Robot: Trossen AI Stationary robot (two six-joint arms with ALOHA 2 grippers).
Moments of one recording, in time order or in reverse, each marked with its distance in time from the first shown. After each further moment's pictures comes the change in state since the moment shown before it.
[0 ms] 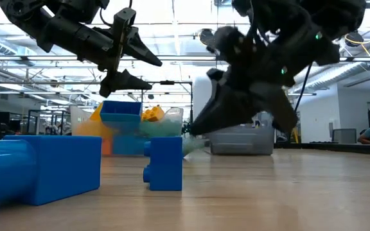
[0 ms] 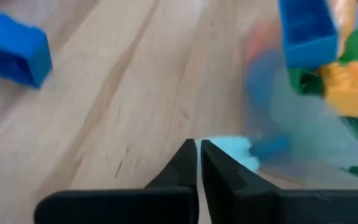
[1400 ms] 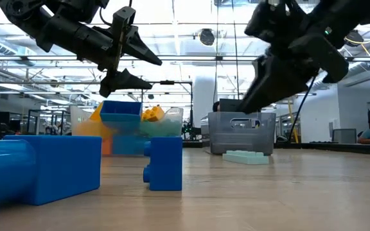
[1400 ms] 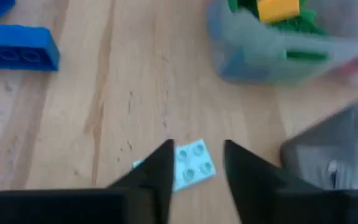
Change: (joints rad) left arm -0.004 0.000 0.000 0.001 0.003 -0.003; right arm 0.102 -0.255 -0.053 -0.420 0.151 0.472
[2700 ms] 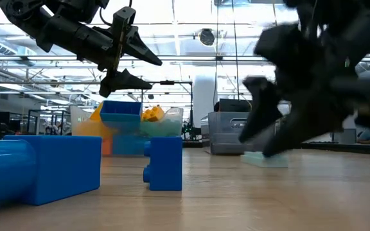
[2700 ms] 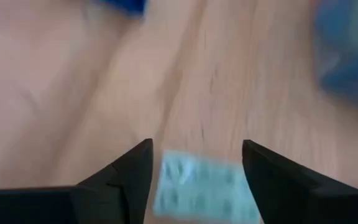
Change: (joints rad) left arm 0.000 0.000 0.000 -0.001 0.000 -0.004; right arm 0.030 0.123 -0.059 0.252 -0.176 -0.288
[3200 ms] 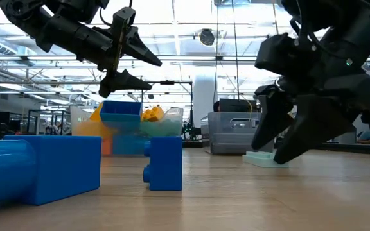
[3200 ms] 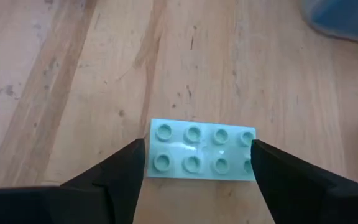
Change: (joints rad) left arm -0.008 0.000 0.000 -0.006 0.000 -0.004; right arm -0.005 -0.015 0.002 -0.153 0.019 0.212
